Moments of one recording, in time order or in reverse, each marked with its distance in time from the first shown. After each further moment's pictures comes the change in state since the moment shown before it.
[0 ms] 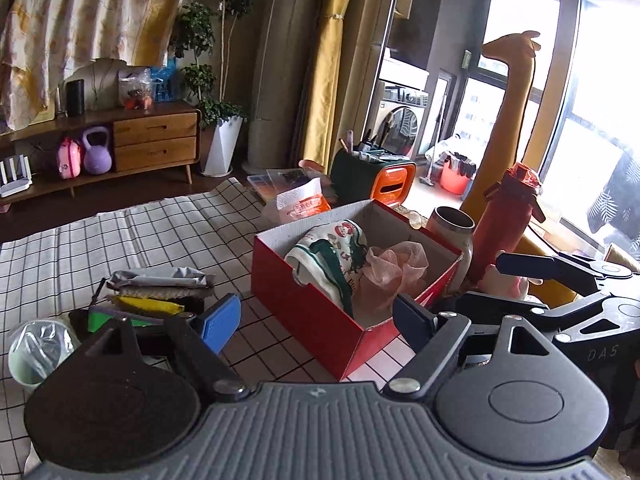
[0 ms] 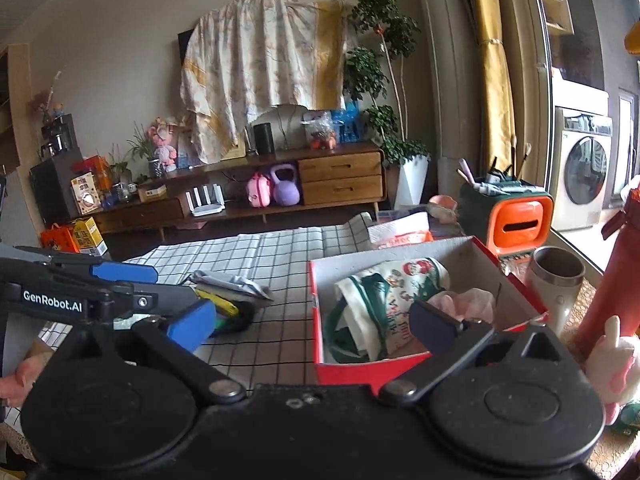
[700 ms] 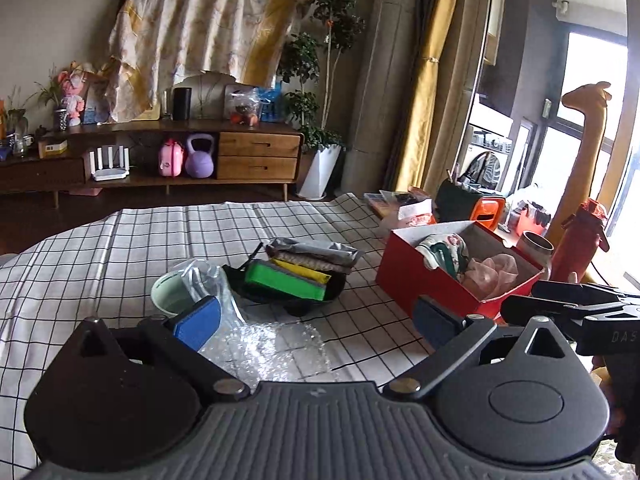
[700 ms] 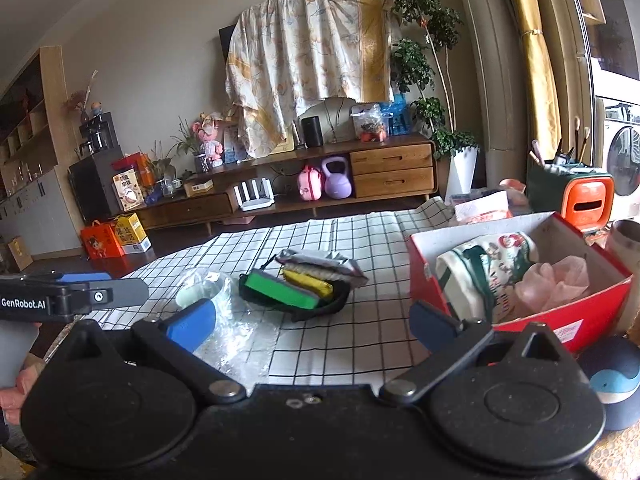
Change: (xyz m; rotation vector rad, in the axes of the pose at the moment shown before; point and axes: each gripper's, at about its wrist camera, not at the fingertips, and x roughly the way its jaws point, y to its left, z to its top) left arm -0.098 0.090 -0.078 -0.138 -0.125 0.240; right arm 0.018 0.087 -0.033 0.020 0.015 0.122
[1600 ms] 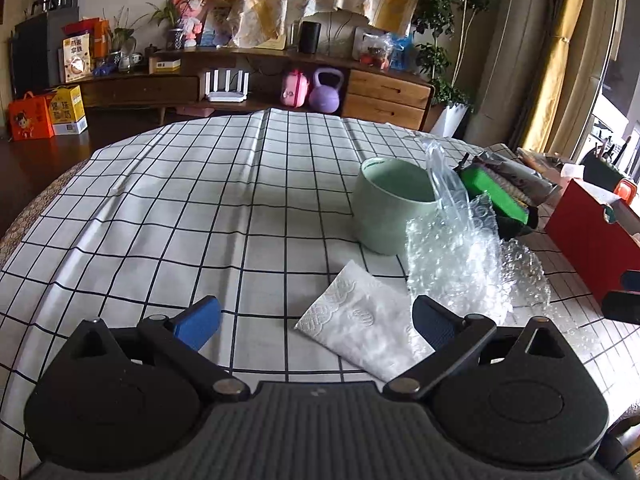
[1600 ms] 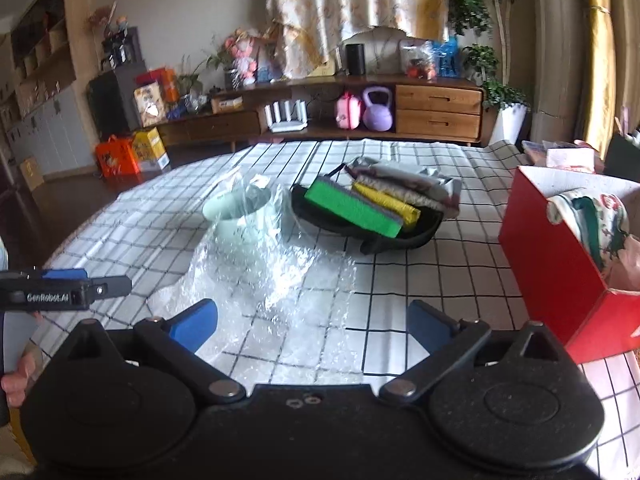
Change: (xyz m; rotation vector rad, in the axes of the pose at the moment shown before) left arm 0.038 0.148 -0.084 -0.178 0.151 0.281; right arm 0.102 0.077 -0.041 -0.146 0.227 0.047
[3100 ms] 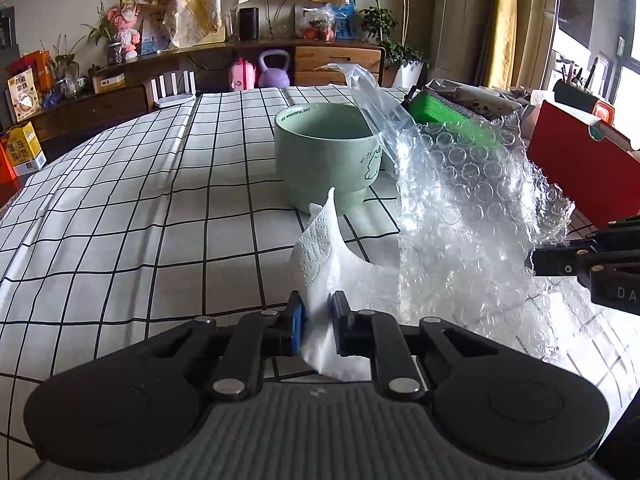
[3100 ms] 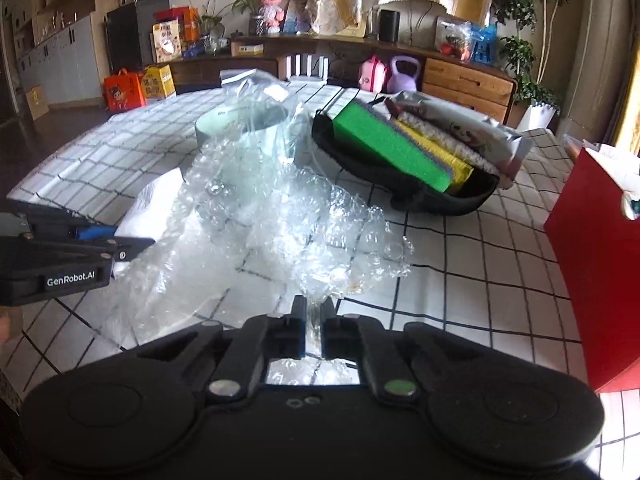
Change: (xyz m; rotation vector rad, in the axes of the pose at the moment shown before) left arm 0.046 -0.049 -0.019 0.190 0.043 -0.058; right arm 0.063 0.009 -0.023 -0.132 0.095 -0.017
